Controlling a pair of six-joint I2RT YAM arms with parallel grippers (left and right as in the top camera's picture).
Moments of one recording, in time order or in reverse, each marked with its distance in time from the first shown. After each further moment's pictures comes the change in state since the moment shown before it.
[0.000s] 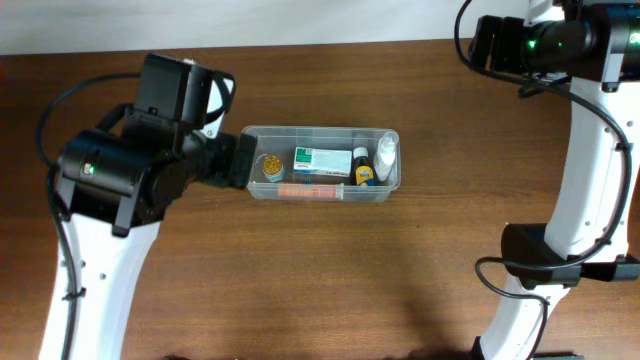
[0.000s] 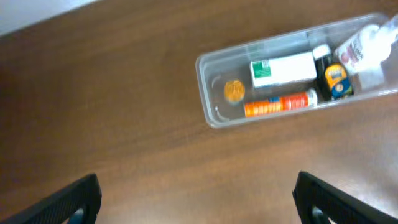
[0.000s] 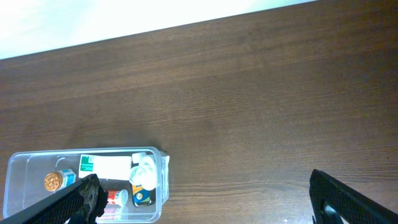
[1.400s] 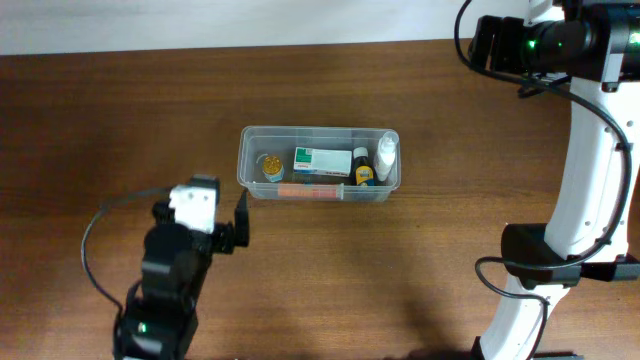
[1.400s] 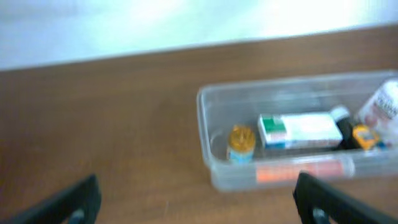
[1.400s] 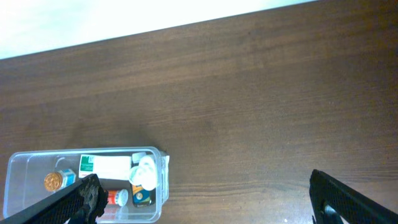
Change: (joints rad) left arm 0.126 -0.801 -1.506 1.329 0.089 -0.003; right arm 0.000 0.000 0.000 0.000 0.000 0.000
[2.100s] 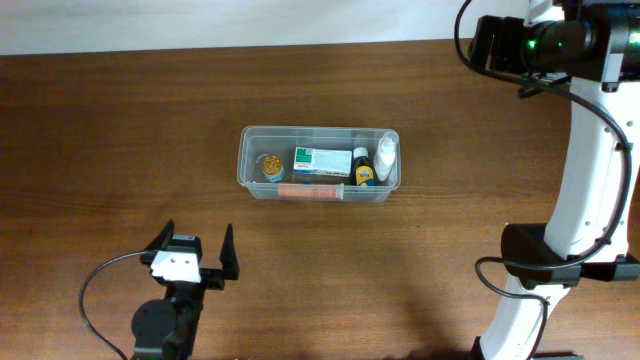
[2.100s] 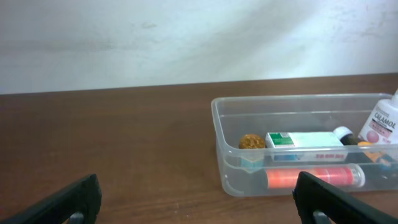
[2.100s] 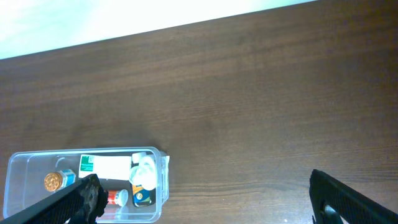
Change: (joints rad) left arm 0.123 -0.523 -0.355 0.083 0.093 0.000; right arm 0.000 0.000 0.000 0.000 0.000 0.000
